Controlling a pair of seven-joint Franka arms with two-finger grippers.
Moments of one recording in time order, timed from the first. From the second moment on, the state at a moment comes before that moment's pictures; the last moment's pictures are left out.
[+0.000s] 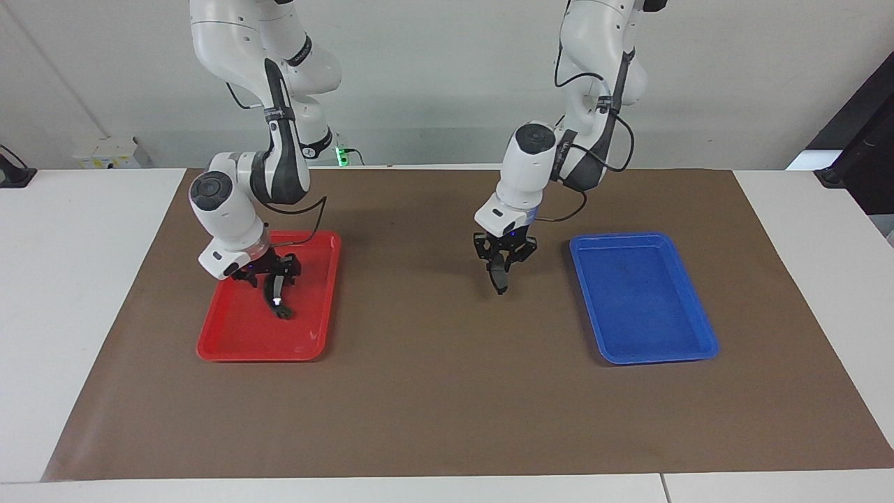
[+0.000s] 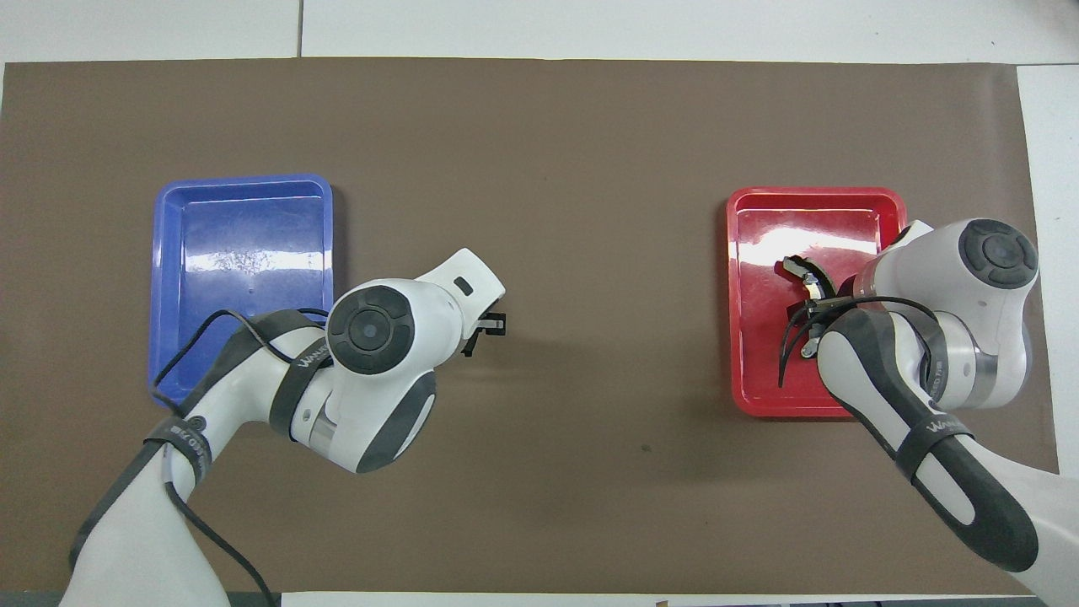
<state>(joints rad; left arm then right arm) -0.68 0.20 0.02 -2.11 -0.03 2.46 -0.47 0.08 0.15 -0.10 -2.25 0.00 2.33 -0.09</state>
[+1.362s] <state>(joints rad) -0.21 -0.05 0.06 -2.00 -0.04 1.94 -0.18 0.34 0.14 -0.09 -1.94 0.02 1.97 0.34</state>
